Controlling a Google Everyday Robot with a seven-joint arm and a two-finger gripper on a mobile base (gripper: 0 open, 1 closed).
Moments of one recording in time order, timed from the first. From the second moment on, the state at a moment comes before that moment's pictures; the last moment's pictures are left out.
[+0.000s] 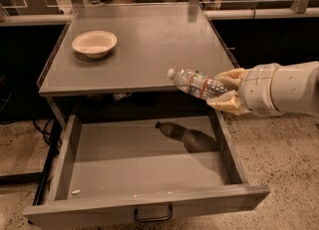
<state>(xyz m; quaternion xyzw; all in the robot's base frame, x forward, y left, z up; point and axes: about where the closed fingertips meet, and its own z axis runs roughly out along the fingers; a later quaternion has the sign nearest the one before) 0.513 -0.145 0.882 -0.56 0.70 0.00 0.45</state>
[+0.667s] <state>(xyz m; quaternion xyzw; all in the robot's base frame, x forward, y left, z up) 0.588 -0.112 0.901 -0.62 0.64 0.02 0.45</state>
